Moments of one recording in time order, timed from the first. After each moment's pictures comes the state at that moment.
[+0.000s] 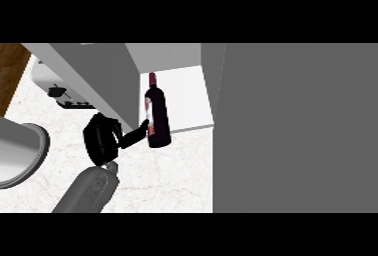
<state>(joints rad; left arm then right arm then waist) -0.32 0.18 -0.27 -1.03 -0.59 1.02 0.15 0.38 -0.09 0.20 -2.38 -0.27 0.43 0.14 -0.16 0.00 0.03</state>
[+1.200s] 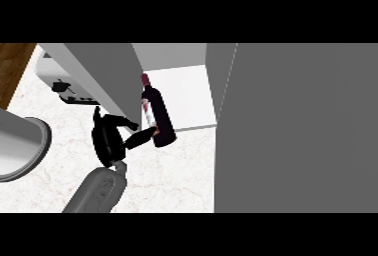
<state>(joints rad) -0.31 0.12 -0.27 -1.10 -0.57 0.97 0.29 0.39 -0.09 0.22 -2.37 -0.29 0.43 0.16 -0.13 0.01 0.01</state>
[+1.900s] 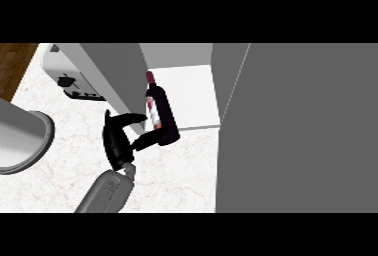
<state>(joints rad) -0.29 0.07 -0.29 -1.17 -0.35 0.98 0.23 0.41 -0.08 0.22 -2.38 -0.29 0.40 0.16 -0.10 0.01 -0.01</state>
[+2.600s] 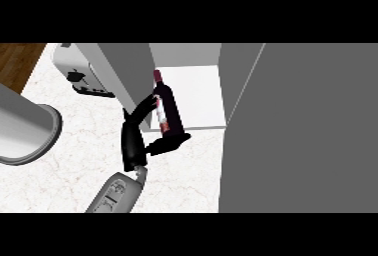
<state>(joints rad) -0.29 0.03 -0.36 -1.26 -0.11 0.81 0.09 0.41 -0.08 0.23 -2.38 -0.28 0.36 0.16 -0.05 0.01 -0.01</state>
